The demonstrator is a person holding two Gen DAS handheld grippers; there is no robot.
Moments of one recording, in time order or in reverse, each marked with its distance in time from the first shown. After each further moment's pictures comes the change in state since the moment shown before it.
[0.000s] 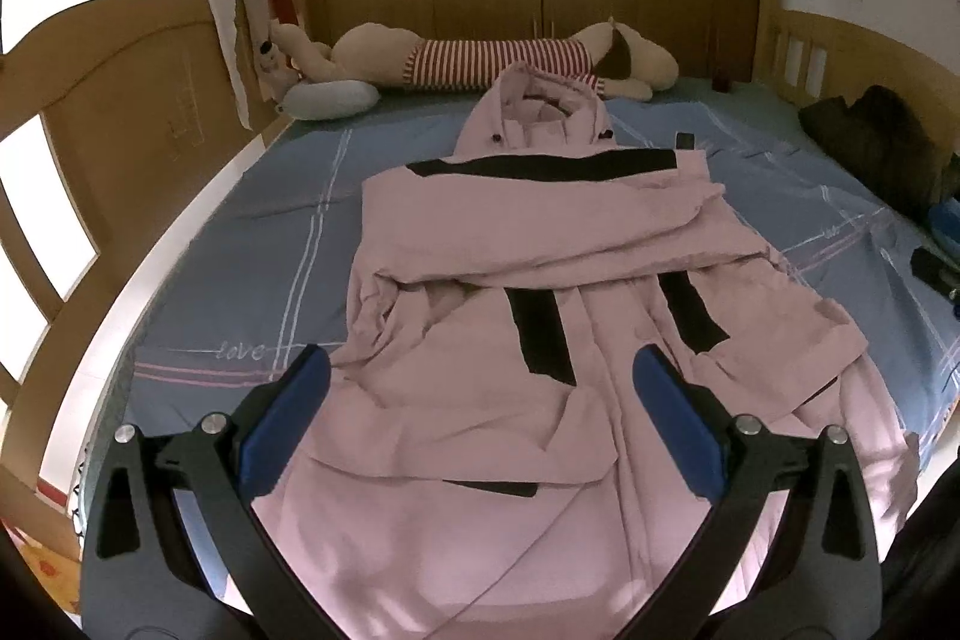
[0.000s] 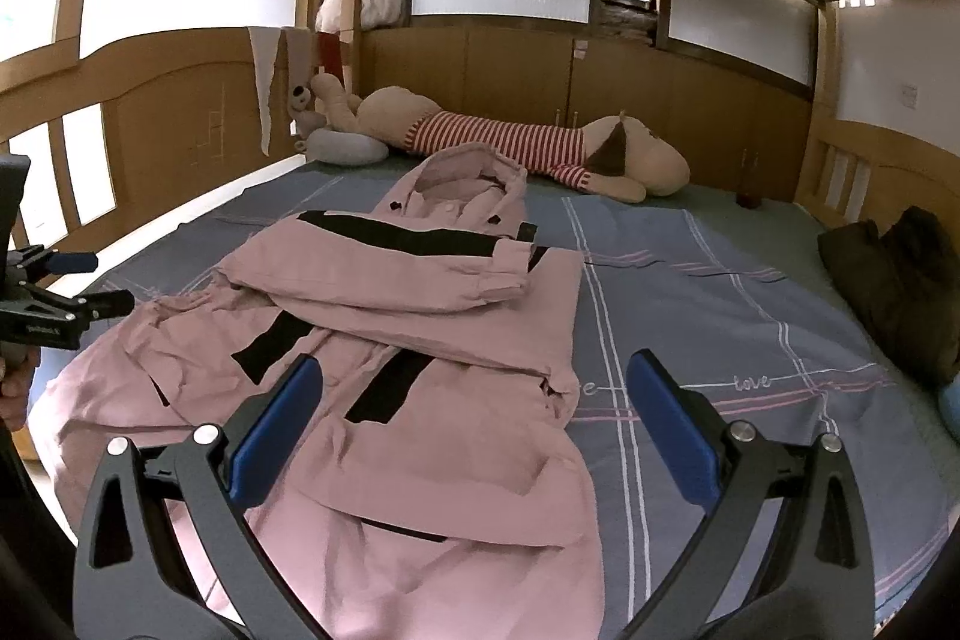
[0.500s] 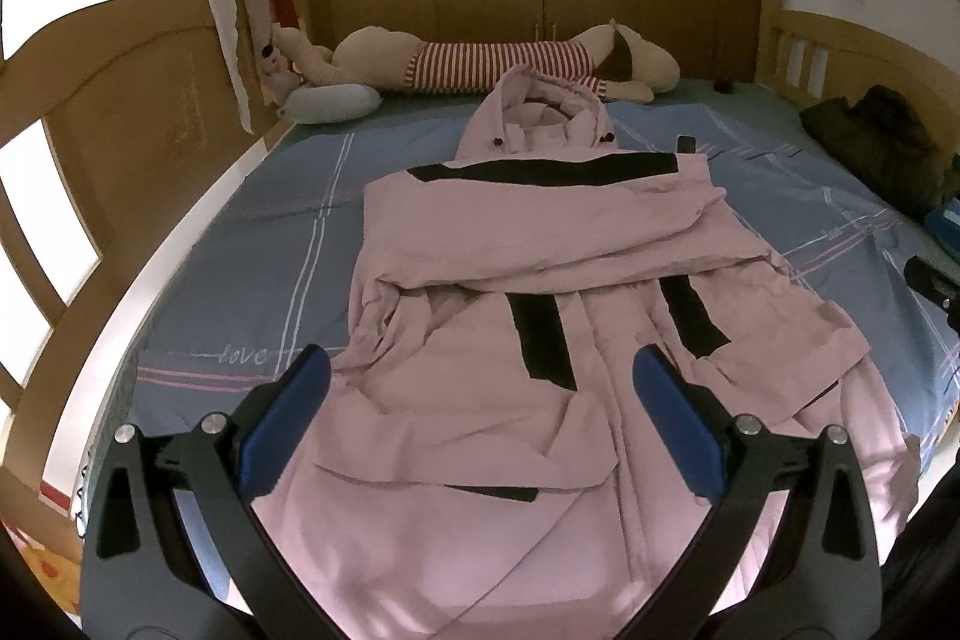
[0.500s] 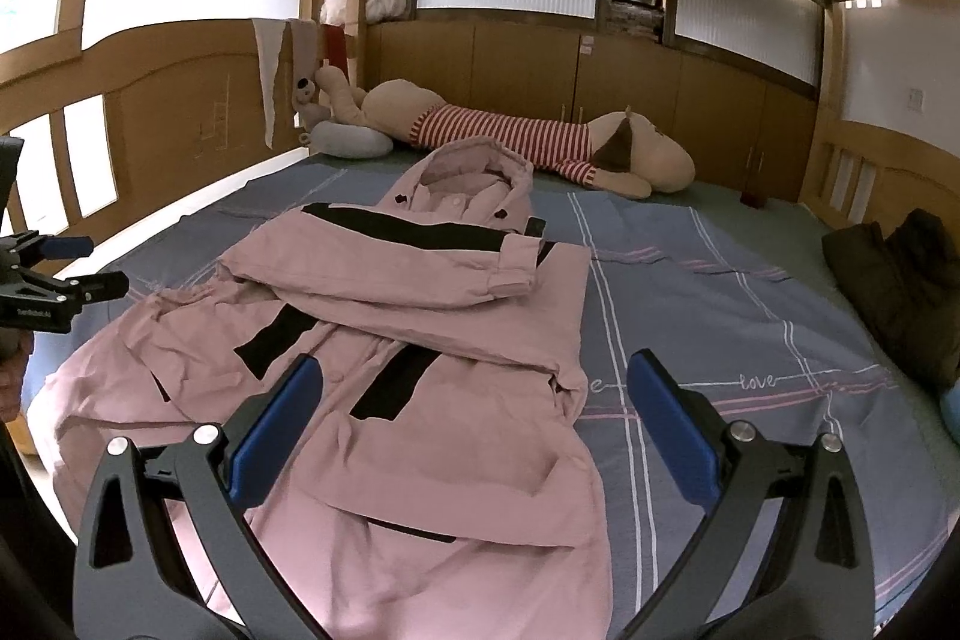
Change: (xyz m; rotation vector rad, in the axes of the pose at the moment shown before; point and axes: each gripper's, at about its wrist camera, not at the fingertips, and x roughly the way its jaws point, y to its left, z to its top) left arm 0.000 -0.002 0.004 0.008 -0.005 0.007; right arm 0.008 0.006 0.000 -0.015 0.018 0.000
